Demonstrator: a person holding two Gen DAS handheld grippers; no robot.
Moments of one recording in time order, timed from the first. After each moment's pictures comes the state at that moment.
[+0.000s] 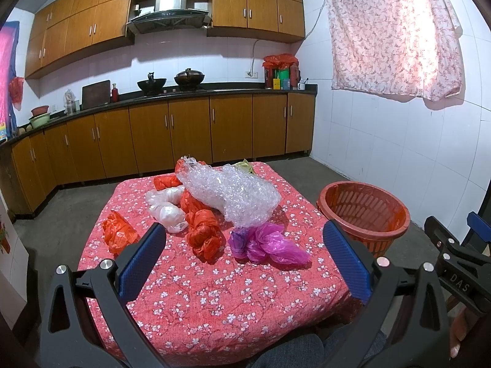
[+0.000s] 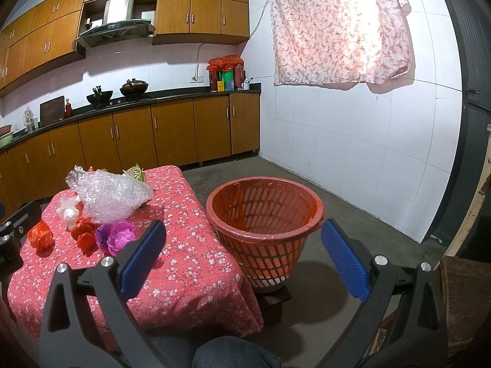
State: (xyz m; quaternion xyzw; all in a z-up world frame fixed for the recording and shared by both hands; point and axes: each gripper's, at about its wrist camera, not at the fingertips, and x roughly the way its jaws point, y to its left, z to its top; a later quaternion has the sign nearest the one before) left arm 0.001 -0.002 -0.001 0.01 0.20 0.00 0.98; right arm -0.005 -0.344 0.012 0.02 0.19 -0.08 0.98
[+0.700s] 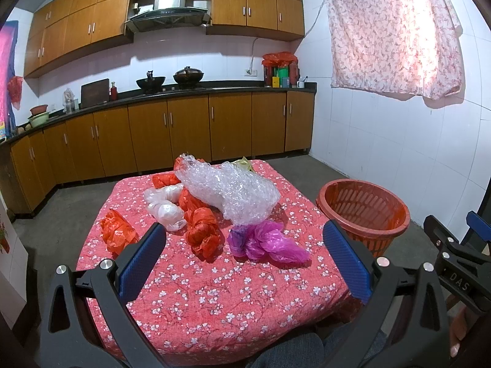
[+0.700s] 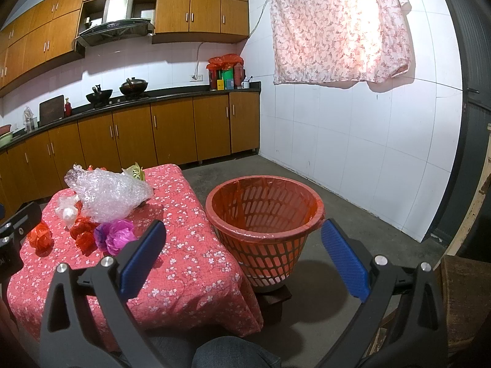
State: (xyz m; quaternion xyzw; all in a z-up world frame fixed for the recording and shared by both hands) left arm 0.004 -0.018 -0.004 0.01 0.20 0.00 0.98; right arm -0.003 -0.344 0.010 0.02 0.19 -0.08 0.98
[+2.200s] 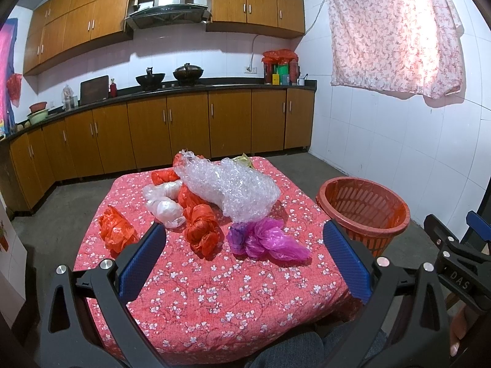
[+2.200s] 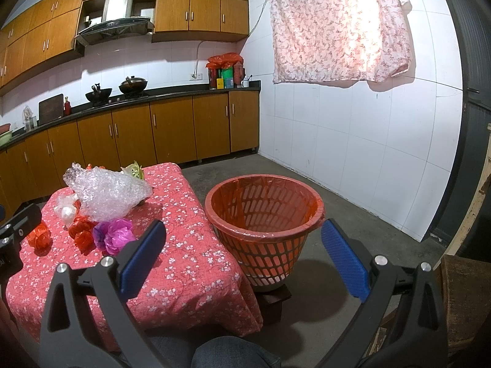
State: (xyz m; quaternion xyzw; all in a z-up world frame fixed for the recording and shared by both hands) left arm 0.012 -0.052 -0.011 0.01 0.21 0.00 0.98; right arm 0.001 -0.340 0.004 0.02 0.20 -0.08 0.98
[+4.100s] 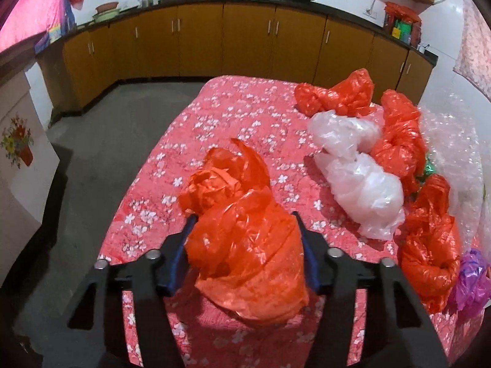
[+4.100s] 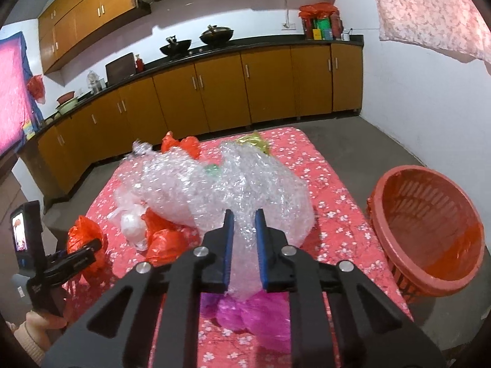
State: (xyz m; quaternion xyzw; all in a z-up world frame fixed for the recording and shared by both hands) left arm 0.163 0.149 -0.117 -0.12 0.38 0.18 0.90; right arm 0.200 -0.192 -0.024 0.03 0.31 0.14 0.94
